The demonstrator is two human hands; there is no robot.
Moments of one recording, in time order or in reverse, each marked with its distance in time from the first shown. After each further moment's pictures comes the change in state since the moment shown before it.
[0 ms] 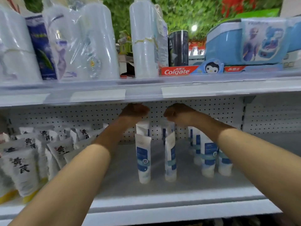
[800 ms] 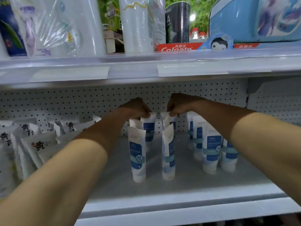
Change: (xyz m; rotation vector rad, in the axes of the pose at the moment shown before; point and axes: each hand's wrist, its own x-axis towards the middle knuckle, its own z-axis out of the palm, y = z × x) left_hand 0.052 -0.022 0.033 0.327 -0.326 0.030; right_hand 0.048 0.040 0.012 0.040 -0.111 0.003
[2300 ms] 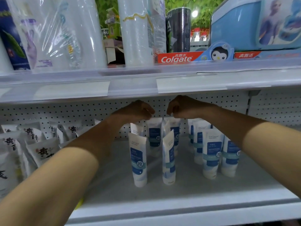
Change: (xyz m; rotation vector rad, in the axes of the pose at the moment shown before) left_hand -0.005 0.002 -0.011 -0.006 -0.029 0.127; right_hand -0.026 0.001 -0.009 0.036 0.079 -0.119
